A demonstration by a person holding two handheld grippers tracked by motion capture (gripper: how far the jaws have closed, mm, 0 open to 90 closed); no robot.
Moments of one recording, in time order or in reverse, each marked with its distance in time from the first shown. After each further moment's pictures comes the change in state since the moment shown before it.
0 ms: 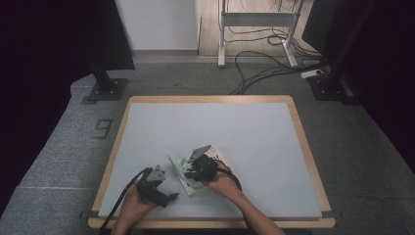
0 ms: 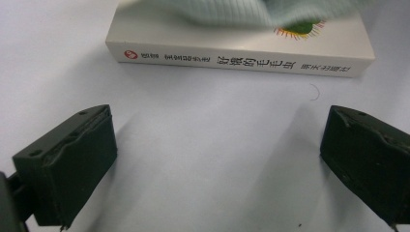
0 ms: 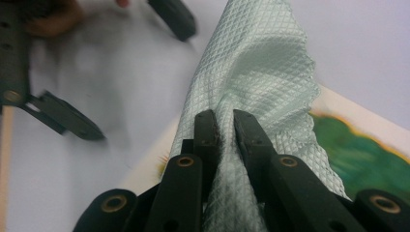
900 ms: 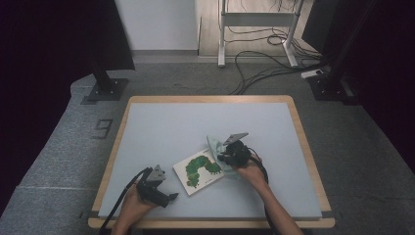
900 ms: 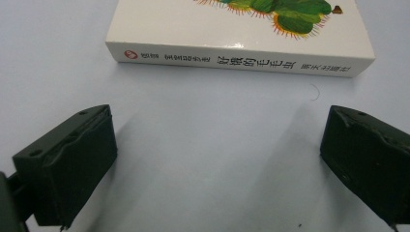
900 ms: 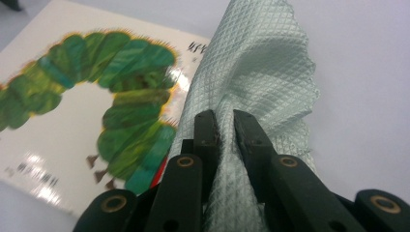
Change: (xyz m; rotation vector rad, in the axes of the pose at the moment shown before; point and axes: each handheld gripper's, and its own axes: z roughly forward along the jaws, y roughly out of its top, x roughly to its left) left arm 0.000 0.000 0.000 0.002 0.001 0.001; right arm -0.079 -0.052 -0.053 -0.014 -0.209 0.181
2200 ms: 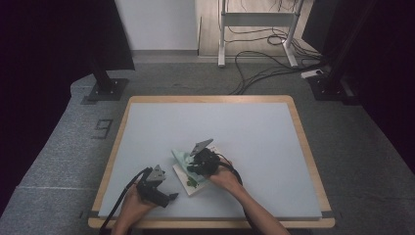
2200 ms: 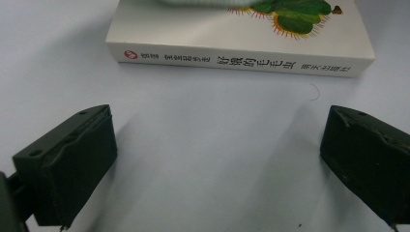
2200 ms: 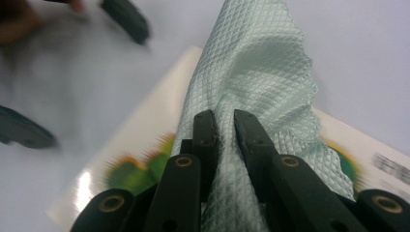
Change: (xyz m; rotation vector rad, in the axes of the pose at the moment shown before) left arm 0.000 0.000 0.000 -0.002 -0.001 -0.001; right arm 0.083 0.046 0.043 0.019 0.189 -0.172
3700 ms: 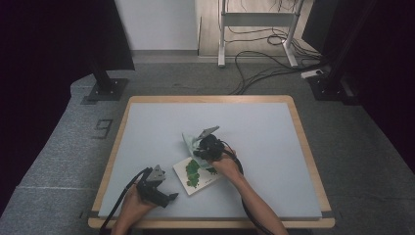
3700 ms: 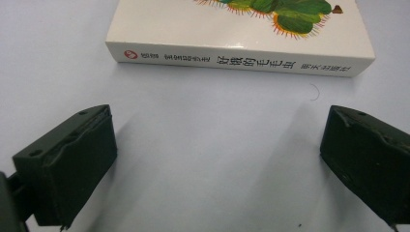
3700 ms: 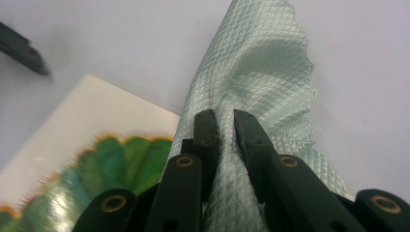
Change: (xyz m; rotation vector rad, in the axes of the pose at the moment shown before) left arm 0.000 0.000 0.000 0.002 0.001 0.003; right arm -0.055 0.002 0.001 -0.021 -0.129 0.109
